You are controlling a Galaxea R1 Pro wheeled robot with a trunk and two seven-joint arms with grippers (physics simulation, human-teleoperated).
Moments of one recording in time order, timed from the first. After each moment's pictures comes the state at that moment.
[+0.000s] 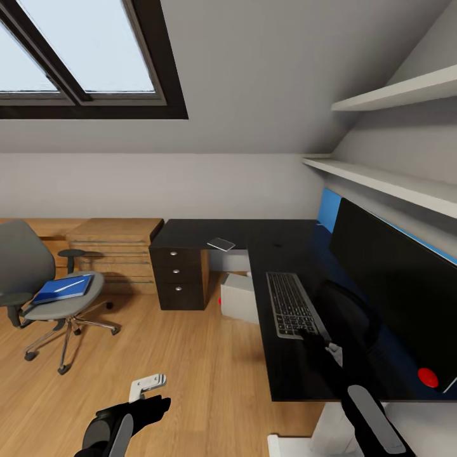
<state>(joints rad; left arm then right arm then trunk) -0.12 -0.09 0.07 -1.34 0.21 0.80 0.16 -0.28 -0.11 0.04 -1.08 -1.51 0.22 0.10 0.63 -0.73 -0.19</state>
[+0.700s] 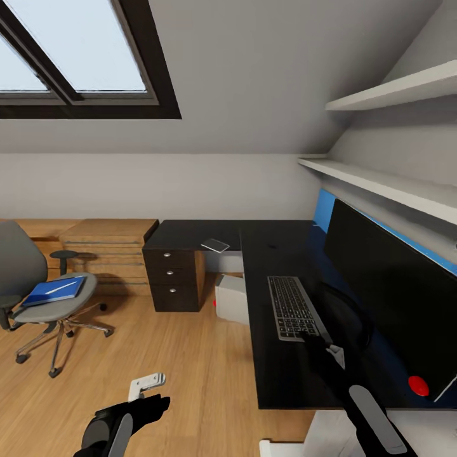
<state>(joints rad) -0.12 -0.09 0.07 -1.35 0.21 0.80 0.16 -0.28 -0.11 0.03 -1.08 -1.48 0.22 0.06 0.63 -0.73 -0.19</state>
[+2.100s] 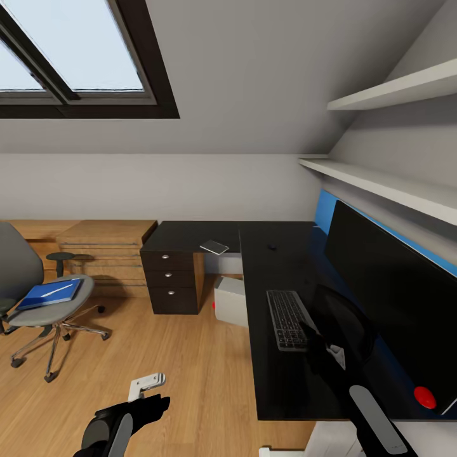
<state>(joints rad) -0.12 -0.09 0.07 -1.35 0.21 0.80 0.16 -0.28 -0.11 0.03 -1.08 -1.48 0.22 0.07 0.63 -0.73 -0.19</state>
